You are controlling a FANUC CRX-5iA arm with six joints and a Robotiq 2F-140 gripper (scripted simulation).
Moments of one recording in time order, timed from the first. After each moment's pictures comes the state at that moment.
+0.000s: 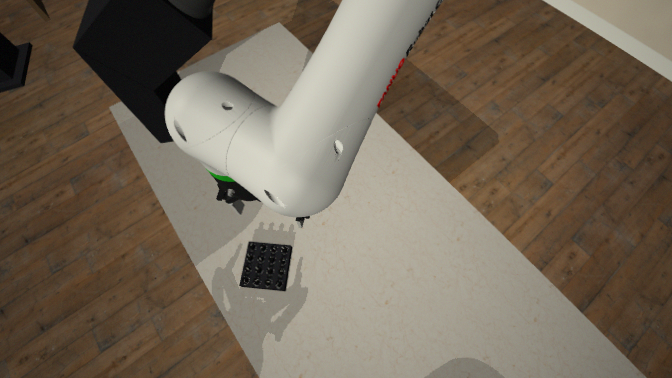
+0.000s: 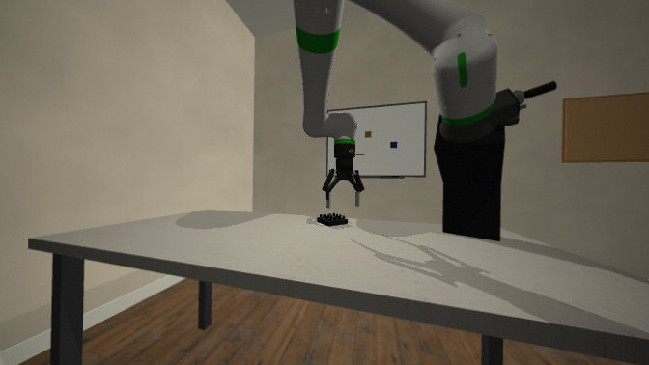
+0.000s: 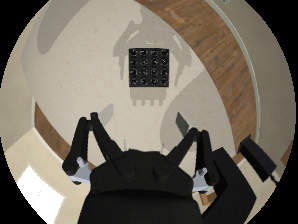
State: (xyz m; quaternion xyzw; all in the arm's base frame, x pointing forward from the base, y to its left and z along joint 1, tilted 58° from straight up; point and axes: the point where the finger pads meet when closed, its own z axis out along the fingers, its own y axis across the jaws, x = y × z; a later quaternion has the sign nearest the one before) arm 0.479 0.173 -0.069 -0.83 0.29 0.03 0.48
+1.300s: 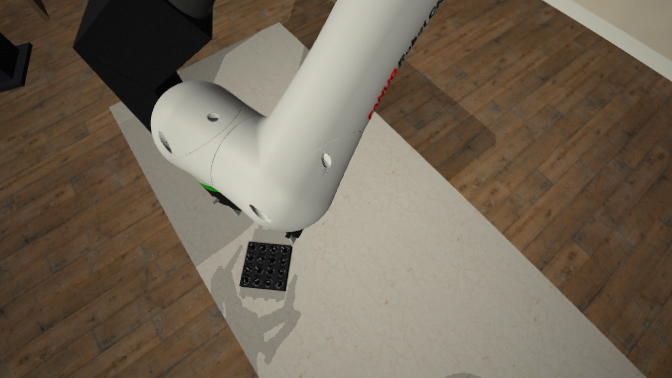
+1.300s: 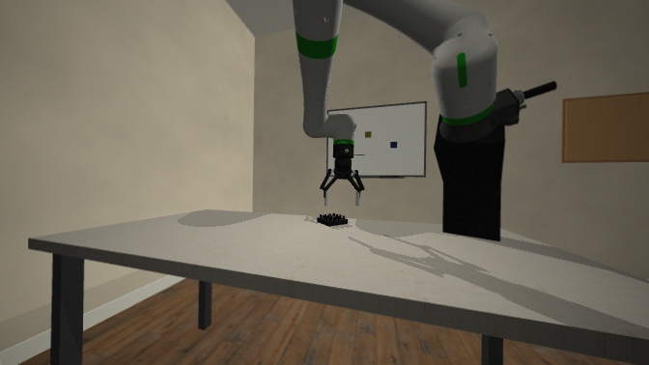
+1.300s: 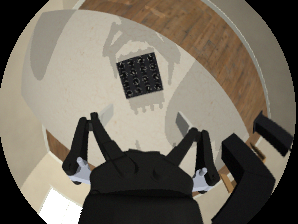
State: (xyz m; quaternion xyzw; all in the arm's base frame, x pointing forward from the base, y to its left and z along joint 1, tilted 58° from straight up) arm 0.495 0.160 -0.077 -0.78 0.39 0.08 0.48
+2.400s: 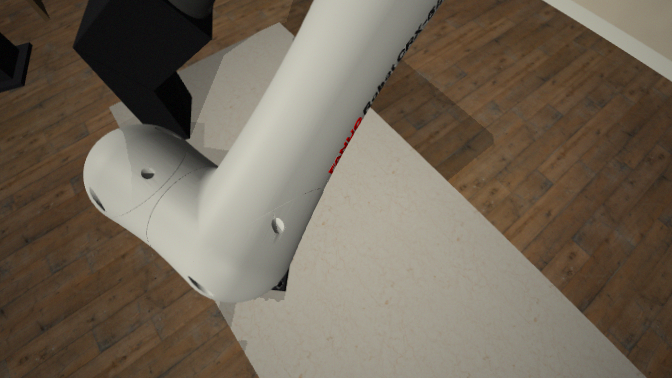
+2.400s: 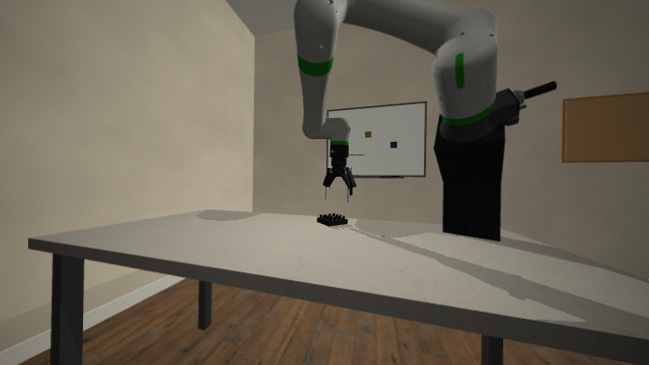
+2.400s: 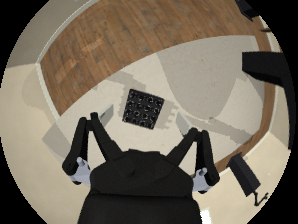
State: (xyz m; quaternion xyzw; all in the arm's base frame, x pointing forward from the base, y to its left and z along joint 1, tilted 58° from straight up) arm 0.546 0.104 -0.115 -0.50 0.72 0.31 0.38
